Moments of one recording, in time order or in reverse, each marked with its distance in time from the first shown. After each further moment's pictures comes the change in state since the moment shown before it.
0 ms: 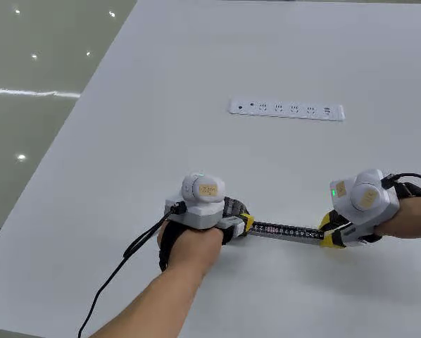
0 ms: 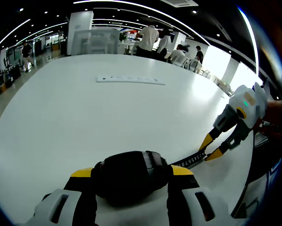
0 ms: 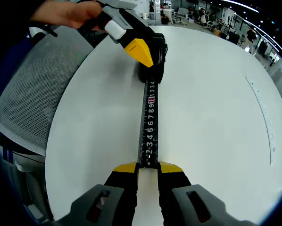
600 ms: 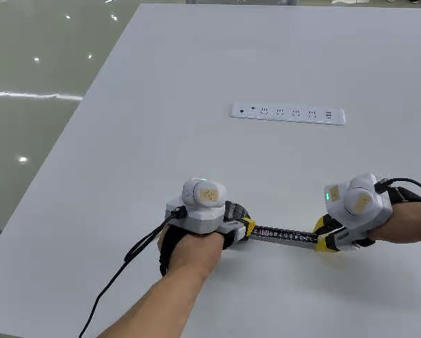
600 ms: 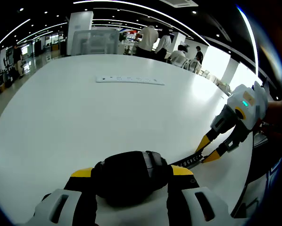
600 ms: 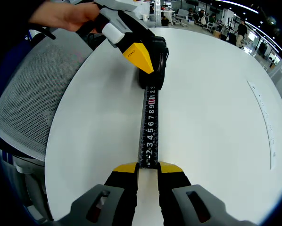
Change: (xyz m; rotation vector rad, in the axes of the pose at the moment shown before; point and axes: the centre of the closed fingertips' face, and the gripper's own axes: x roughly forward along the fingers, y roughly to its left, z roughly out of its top) left arm 0.000 0.000 0.000 -0.001 -0.002 -0.005; right arm 0.006 0.000 0.013 -0.002 -0.017 -0.001
